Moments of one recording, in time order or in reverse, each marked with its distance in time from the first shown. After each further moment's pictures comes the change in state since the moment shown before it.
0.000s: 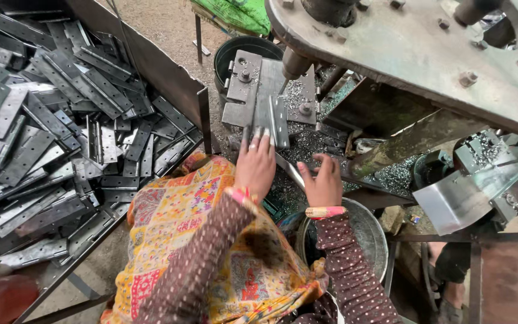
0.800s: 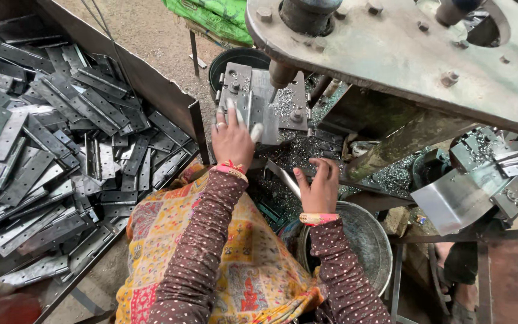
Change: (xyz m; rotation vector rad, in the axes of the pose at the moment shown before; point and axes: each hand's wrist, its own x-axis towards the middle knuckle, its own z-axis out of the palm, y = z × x) left_hand 0.061 -0.043 0.032 0.020 -0.213 -0.237; right_hand -0.007 0.001 0.001 0.160 0.125 -0.027
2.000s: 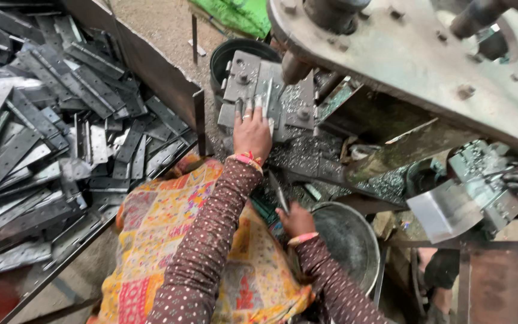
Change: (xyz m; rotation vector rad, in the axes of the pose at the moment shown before) left_hand 0.014 0.023 0.027 -0.137 0.150 0.065; right_hand -0.097 0.138 0.086 -0.374 -0.532 0.108
